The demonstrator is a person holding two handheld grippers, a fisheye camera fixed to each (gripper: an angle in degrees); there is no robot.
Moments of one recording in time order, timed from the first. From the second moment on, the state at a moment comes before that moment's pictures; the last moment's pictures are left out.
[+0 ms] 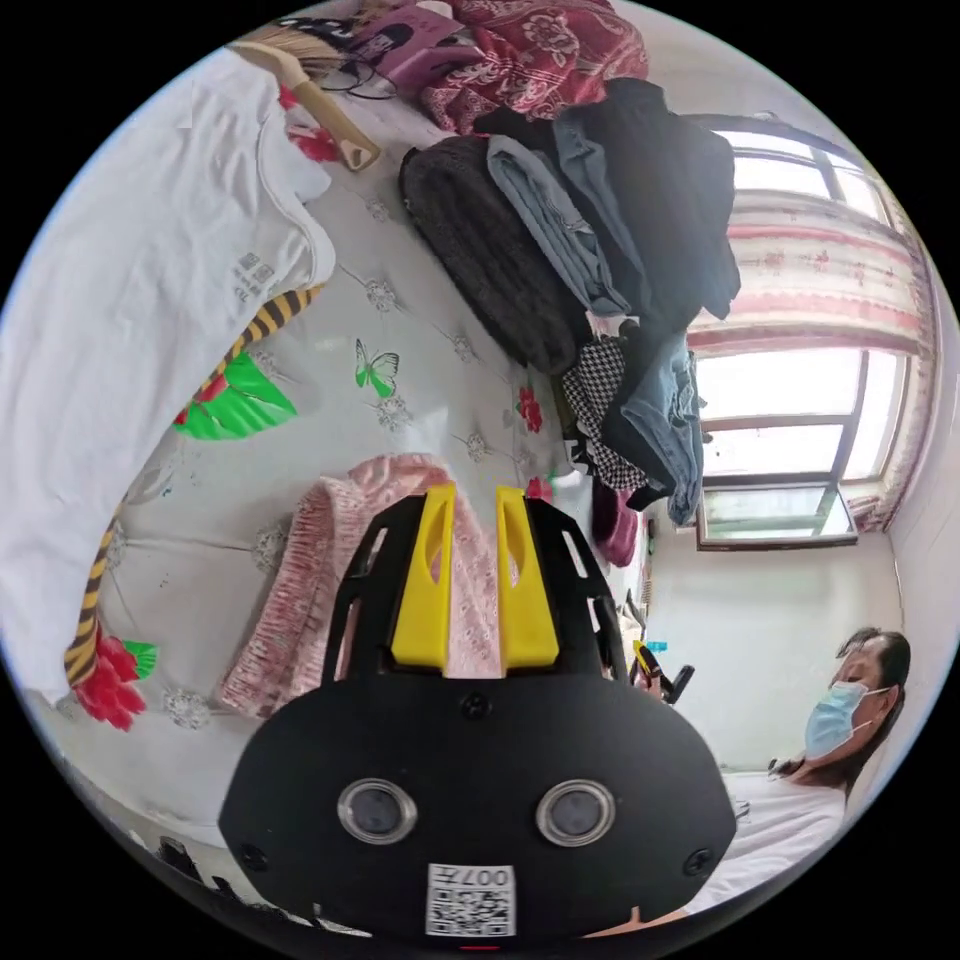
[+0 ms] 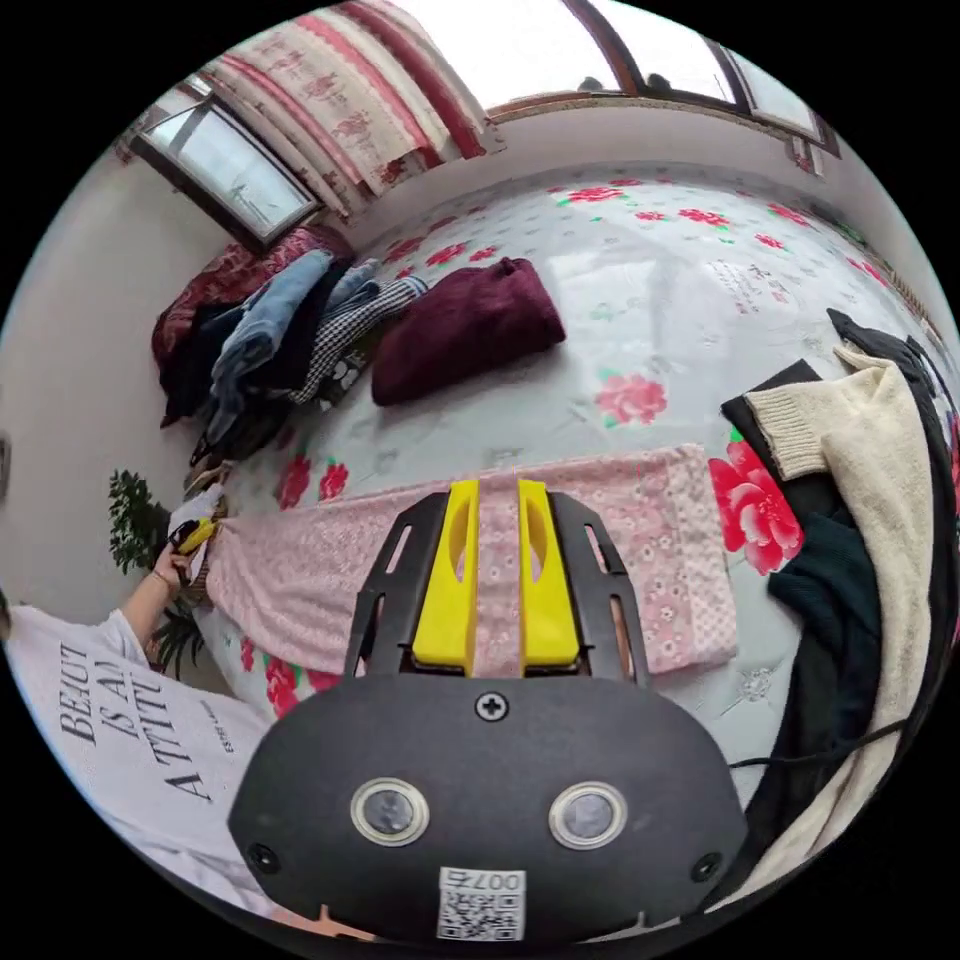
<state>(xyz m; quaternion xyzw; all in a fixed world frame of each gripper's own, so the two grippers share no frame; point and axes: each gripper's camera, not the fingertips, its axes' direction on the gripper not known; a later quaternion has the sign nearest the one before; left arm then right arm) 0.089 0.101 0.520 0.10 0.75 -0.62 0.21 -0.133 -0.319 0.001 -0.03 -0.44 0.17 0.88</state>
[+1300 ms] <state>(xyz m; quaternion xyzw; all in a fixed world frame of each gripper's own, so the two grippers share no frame) 0.151 0.113 0.404 0.04 0.73 -0.53 0.43 -0.569 -0.246 -0.162 -0.07 -0.50 -0.14 0.85</state>
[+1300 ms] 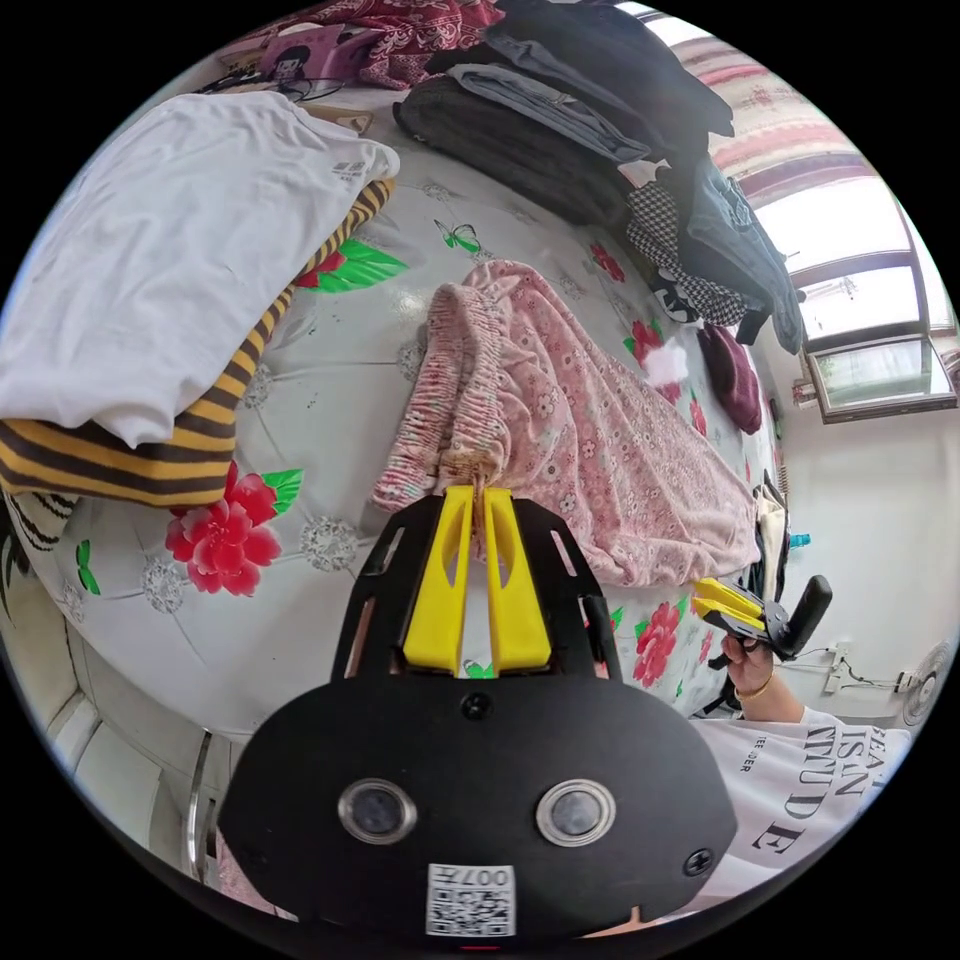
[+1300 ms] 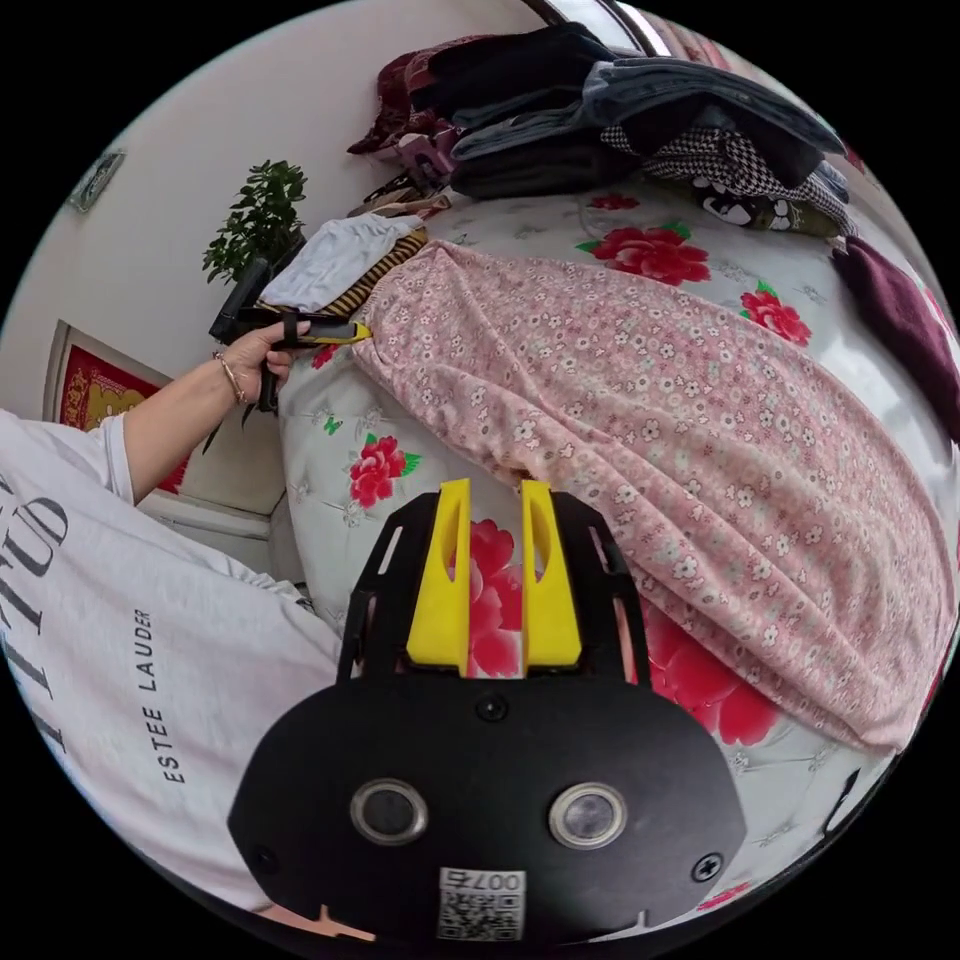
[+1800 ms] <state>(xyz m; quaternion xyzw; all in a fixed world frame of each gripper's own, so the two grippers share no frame) 0.154 0.102 0.396 0.06 0.72 -0.49 0.48 -0.564 -0.185 -0.182 -0.04 -0.60 -0.10 0.79</state>
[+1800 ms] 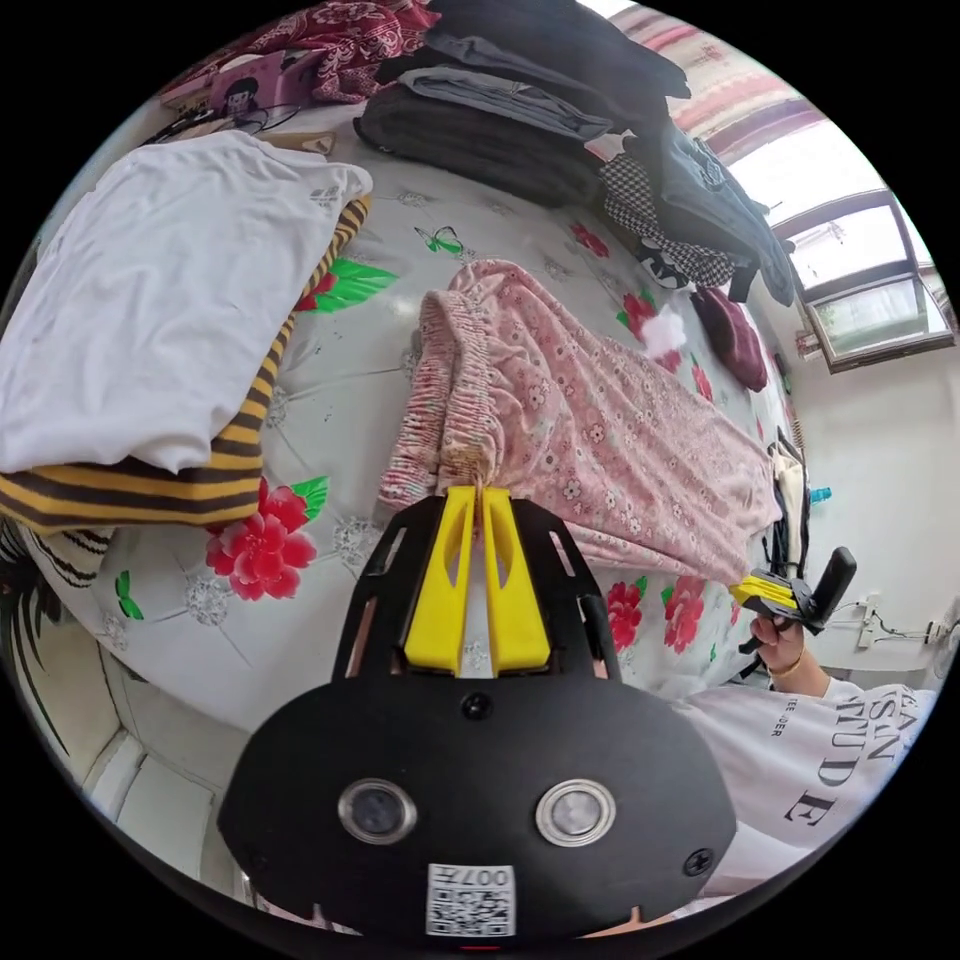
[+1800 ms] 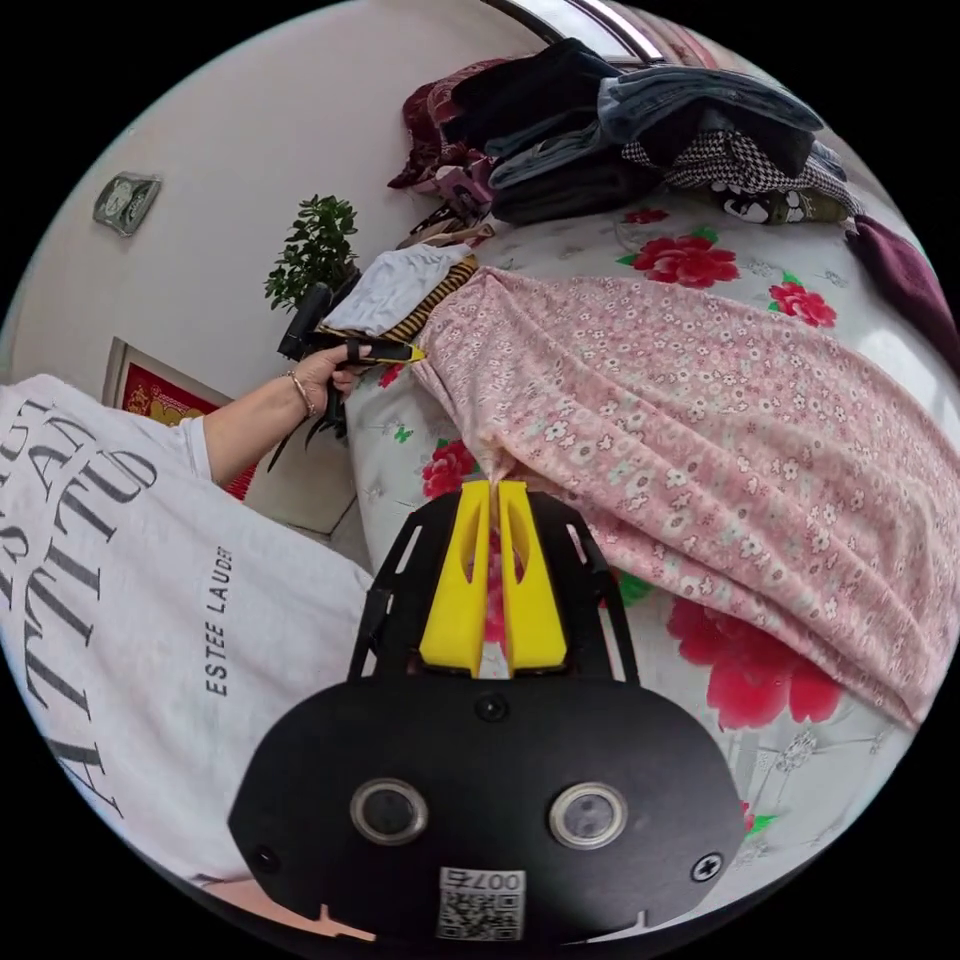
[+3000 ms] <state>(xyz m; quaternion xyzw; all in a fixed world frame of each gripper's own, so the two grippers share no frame) 0.244 0.131 0.263 0.01 0.75 -0.29 0.59 -0.485 0.072 -0.077 -0.13 -0.70 0.37 0.60</state>
